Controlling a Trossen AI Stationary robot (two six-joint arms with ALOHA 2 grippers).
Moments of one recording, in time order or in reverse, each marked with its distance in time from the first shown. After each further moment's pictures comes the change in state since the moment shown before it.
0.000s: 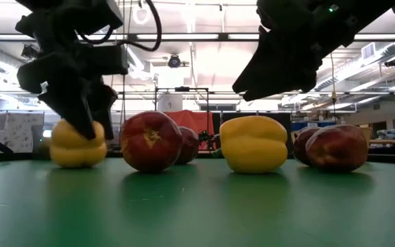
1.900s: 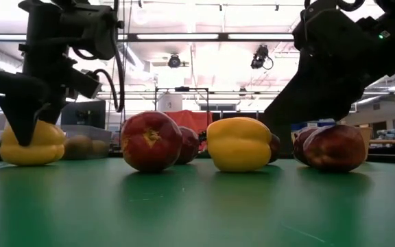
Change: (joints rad) left arm 0.012 0.093 0.154 -0.693 -0.015 -0.256; right arm 0.100 -0.001 -0.208 0.215 0.043 0.109
